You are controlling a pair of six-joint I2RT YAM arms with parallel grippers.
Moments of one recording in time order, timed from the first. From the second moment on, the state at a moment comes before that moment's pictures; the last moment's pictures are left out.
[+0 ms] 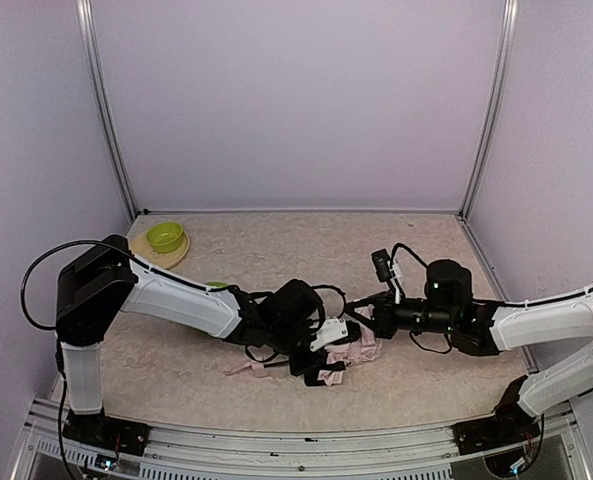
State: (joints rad) left arm -1.10 2.02 1.20 -0.09 0.23 0.32; right arm 0.78 1.28 0.46 0.56 -0.34 0.42
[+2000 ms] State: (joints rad) left arm -1.08 1.86 0.91 0.11 0.09 0.28; right arm 0.75 1.68 0.74 0.52 -0.42 0.36
